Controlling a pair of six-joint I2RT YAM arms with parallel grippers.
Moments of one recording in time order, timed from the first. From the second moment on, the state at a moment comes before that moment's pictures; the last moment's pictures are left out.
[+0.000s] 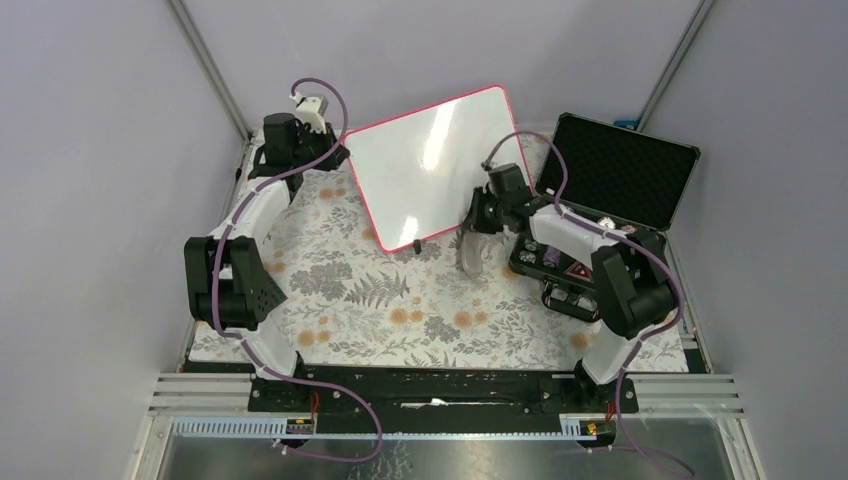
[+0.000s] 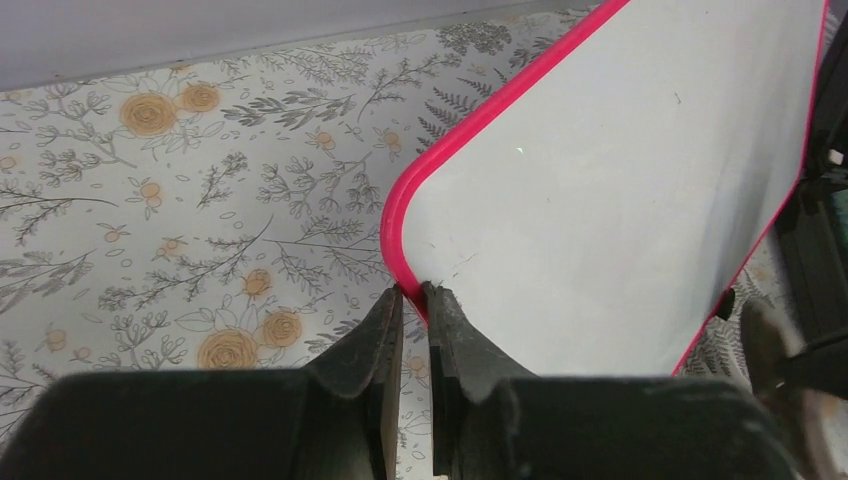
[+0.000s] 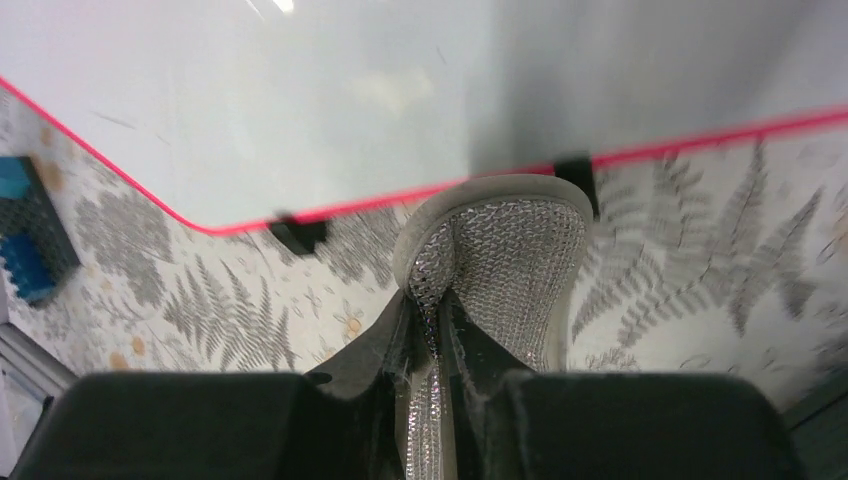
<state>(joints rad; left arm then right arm) -0.01 1.72 1.35 -0.04 0.45 -0.07 0.46 1.76 1.09 -0.17 -0.23 0.54</state>
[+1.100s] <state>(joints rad) -0.04 1.68 1.33 -0.05 0.33 -0.06 0.49 1.96 1.43 -0.19 -0.12 0.48</state>
